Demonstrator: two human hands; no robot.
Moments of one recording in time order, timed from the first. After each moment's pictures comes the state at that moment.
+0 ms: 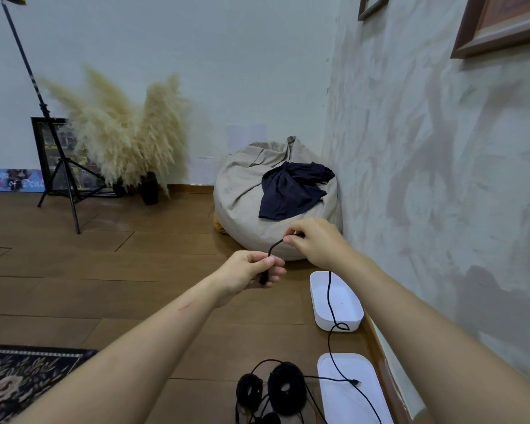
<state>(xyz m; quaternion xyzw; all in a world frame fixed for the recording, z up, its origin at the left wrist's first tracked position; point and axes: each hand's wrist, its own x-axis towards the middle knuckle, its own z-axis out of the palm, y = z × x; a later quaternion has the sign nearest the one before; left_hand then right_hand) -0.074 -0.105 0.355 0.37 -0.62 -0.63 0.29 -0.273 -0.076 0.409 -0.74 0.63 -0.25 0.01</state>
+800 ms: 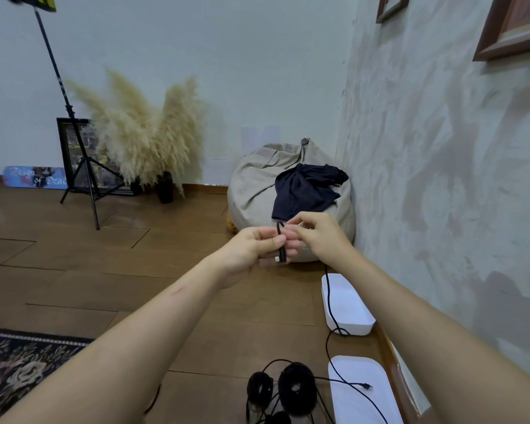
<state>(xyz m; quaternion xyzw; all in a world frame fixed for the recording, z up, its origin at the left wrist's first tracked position) -0.053 -0.088 0.405 0.26 -0.61 -0.67 0.33 -0.250 -0.081 0.405 -0.69 0.55 -0.43 0.20</state>
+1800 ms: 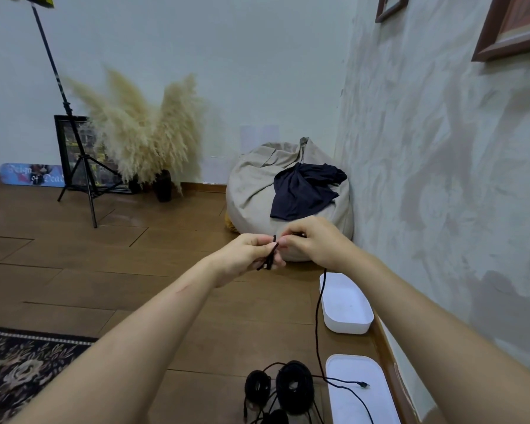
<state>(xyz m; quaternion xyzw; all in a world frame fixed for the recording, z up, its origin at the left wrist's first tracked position) -0.049 -0.097 0.394 0.32 -0.69 -0.59 0.27 -0.252 -0.072 0.418 -0.79 0.54 -0.28 0.12</state>
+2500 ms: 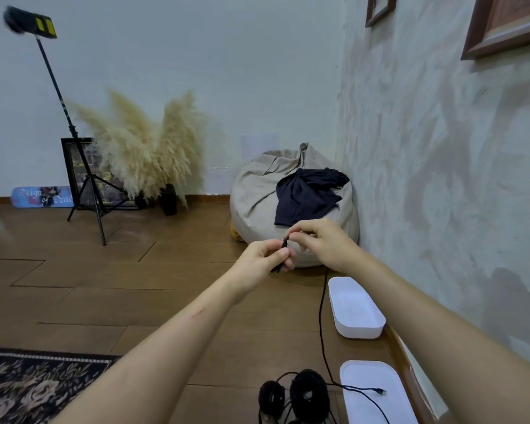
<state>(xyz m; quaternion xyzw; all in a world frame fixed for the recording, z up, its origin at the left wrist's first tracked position) -0.063 -0.088 0.391 0.32 -0.74 -0.48 0.35 -0.261 -0.074 0.415 -0.75 0.53 -0.37 0.16</state>
